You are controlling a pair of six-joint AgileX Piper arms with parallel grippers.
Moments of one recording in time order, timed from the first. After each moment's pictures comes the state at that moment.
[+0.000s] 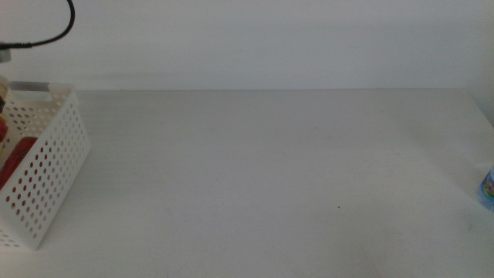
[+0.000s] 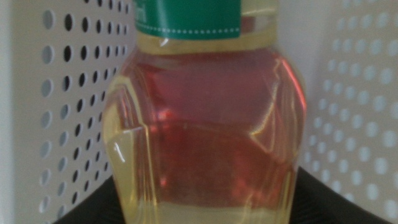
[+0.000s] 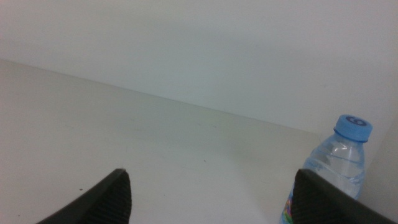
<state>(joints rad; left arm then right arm) 0.35 1.84 -1.64 -0.01 1.25 0.27 0.11 -0.01 0.03 0.05 0.10 -0.22</state>
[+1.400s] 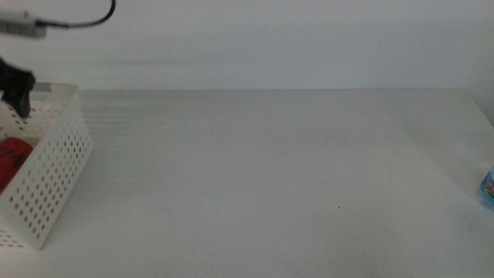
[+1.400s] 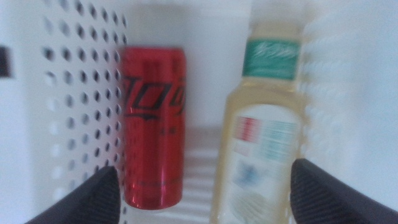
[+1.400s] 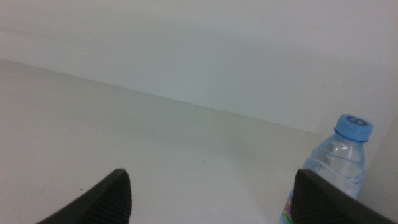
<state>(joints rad) 0.18 1.83 -1.72 0.11 1.24 0.21 0.11 -0.01 0.03 0.05 0.10 -0.22</state>
